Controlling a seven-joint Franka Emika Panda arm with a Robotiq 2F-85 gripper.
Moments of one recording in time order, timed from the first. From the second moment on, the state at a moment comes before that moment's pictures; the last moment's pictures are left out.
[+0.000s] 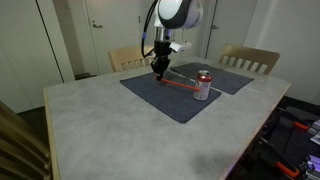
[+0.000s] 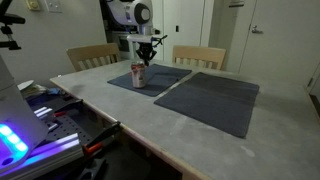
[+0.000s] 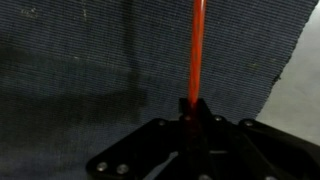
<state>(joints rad) 0.09 0.58 0.13 -1.90 -0.05 2.53 -0.11</state>
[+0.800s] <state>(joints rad) -0.03 0.33 0.24 -2.05 0.27 2.52 -0.40</state>
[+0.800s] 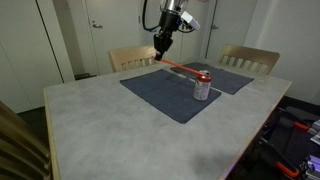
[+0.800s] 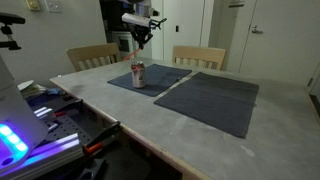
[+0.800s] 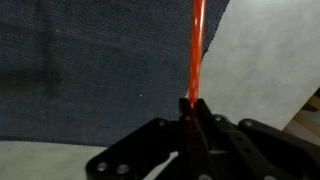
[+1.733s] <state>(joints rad) -0.01 -0.03 0.17 -2.32 0.45 2.57 -0.58</state>
